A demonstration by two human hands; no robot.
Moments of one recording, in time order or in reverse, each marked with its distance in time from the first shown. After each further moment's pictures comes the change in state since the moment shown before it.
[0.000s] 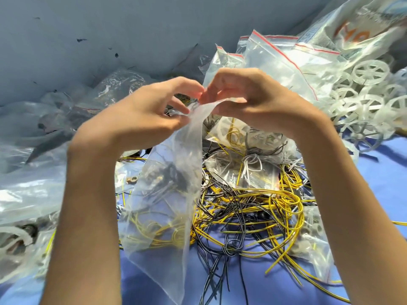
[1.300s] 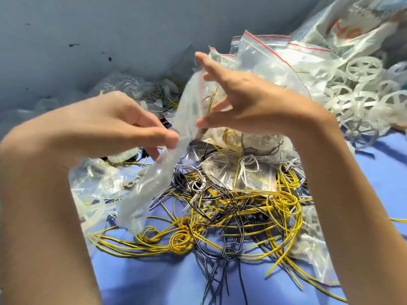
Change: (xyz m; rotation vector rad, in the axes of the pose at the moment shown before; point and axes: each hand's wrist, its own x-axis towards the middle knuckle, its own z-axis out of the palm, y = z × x) left_hand -0.030 0.015 -0.030 -0.031 -0.193 -0.159; right_hand 0.000 -0.015 -0.002 -0.361 -0.048 0.138
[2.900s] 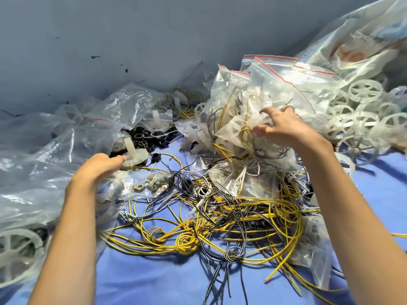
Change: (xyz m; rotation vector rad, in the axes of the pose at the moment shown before) left_hand 0.041 -0.184 0.022 0.045 0.325 -0.852; right_hand 0.009 0.100 0.018 -0.086 0.069 0.616
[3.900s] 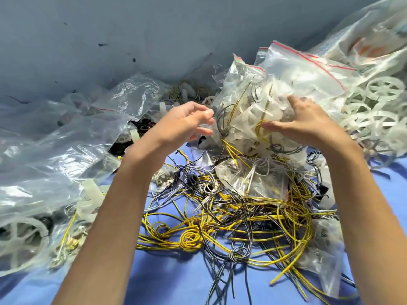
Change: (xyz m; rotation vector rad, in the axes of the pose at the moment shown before) left_hand -0.117 0.121 0.006 -0.627 -0.306 0.616; right_hand -0.016 0.004 -0.012 0.005 0.115 -0.078
